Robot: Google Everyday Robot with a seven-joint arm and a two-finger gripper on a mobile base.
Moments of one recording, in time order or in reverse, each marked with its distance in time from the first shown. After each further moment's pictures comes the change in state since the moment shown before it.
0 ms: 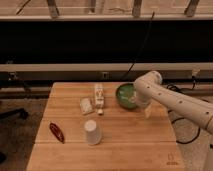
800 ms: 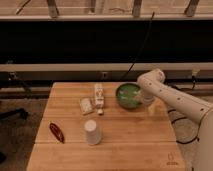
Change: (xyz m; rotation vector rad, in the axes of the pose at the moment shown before) arm 0.035 0.006 0.026 -0.051 -0.005 0.083
